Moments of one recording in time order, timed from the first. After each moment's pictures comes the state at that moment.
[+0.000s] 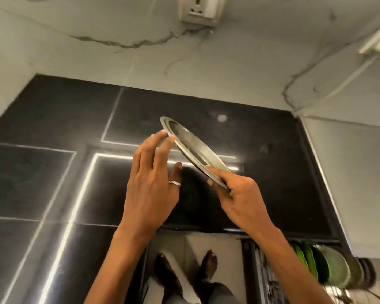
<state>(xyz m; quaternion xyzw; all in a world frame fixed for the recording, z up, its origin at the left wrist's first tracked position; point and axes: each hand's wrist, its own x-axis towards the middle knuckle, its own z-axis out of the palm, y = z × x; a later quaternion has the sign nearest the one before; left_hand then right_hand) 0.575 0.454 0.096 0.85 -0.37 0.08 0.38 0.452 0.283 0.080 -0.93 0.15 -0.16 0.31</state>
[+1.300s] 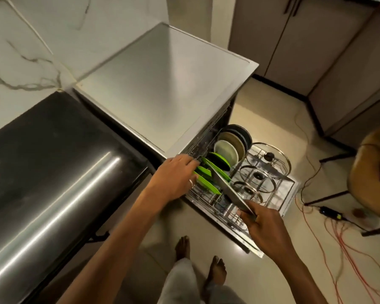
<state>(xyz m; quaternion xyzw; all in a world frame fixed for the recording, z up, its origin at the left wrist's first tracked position) 0.145 0.099 -0.014 0.48 -0.87 -0.10 -0.04 -0.107 0.227 -0.034 -0.63 0.67 -0.22 0.32</state>
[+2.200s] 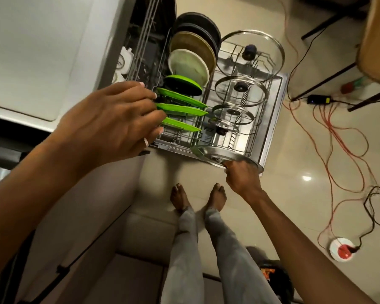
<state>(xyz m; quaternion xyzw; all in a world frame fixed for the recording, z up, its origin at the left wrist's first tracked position) 0.145 -0.018 -0.142 0.13 -0.99 0.00 -0.02 -0.090 0.196 -0.321 -0.55 0.78 0.12 0.29</state>
